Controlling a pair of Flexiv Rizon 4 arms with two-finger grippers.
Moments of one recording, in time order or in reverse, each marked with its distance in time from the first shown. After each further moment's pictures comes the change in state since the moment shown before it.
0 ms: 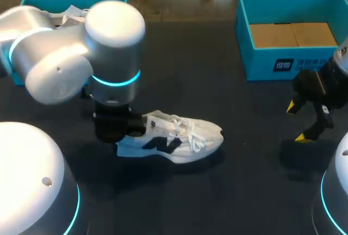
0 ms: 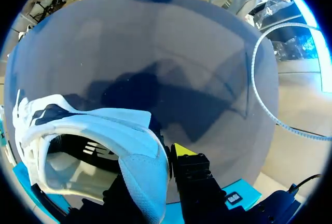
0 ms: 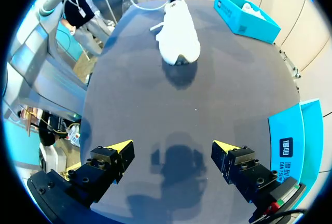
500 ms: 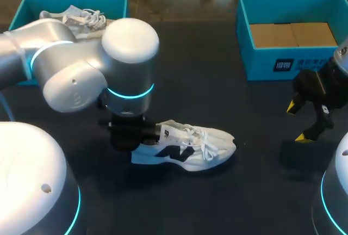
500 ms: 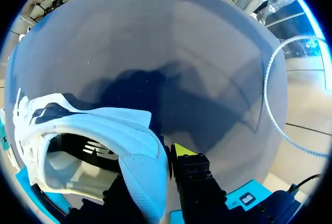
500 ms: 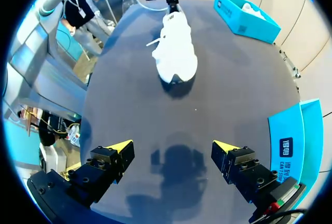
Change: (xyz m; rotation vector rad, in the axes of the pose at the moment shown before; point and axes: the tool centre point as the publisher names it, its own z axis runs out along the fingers) left arm -0.037 -0.007 0.022 -0.003 -0.030 0.021; right arm 0.000 0.000 0.000 0.000 0.000 0.000
